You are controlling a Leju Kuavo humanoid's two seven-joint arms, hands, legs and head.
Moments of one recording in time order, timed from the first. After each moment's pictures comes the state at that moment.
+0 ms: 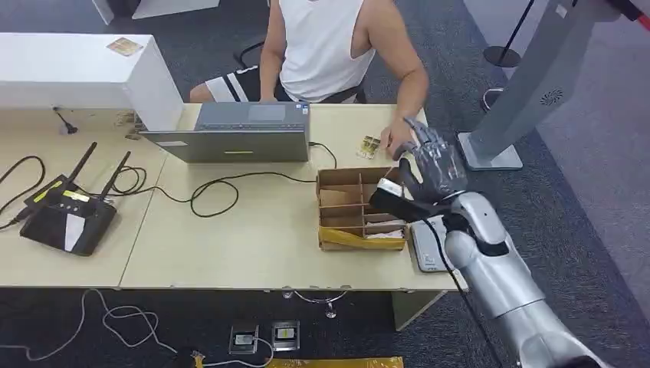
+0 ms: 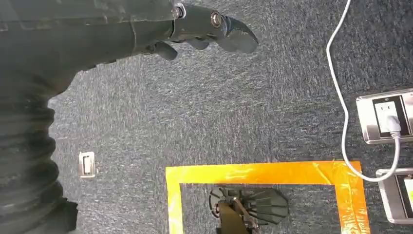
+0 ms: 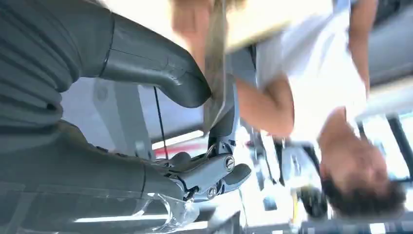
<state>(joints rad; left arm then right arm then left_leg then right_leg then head) -0.16 0.12 -0.74 -0.23 0.70 0.43 -0.11 -0.67 -0.19 0.51 -1.18 0.83 -0.12 -0.11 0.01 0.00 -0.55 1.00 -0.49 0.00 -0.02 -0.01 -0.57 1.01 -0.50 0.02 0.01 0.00</state>
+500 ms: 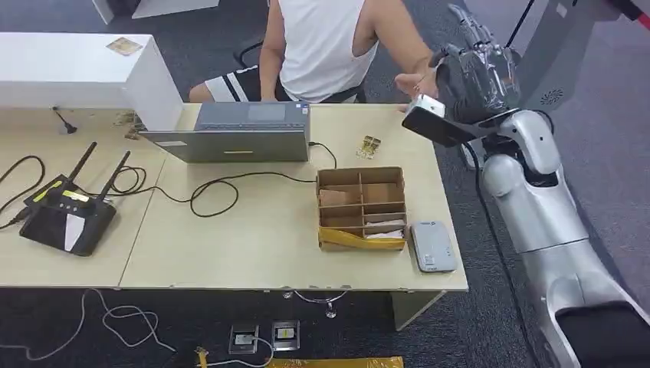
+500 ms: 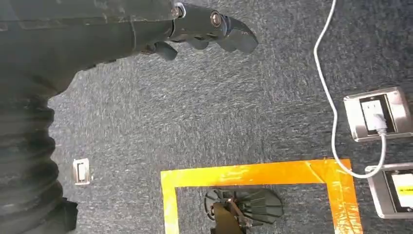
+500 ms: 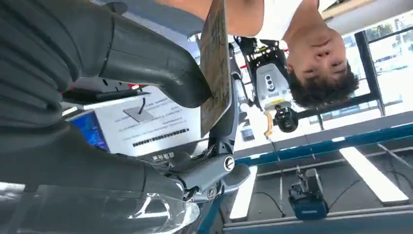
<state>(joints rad) -0.18 0.12 -0.75 -0.23 0.66 0.43 -0.10 -0.94 -0.20 0.44 -1.12 0.84 -0.12 -0.24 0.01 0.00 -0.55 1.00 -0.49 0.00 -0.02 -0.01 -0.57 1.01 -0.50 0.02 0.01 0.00</state>
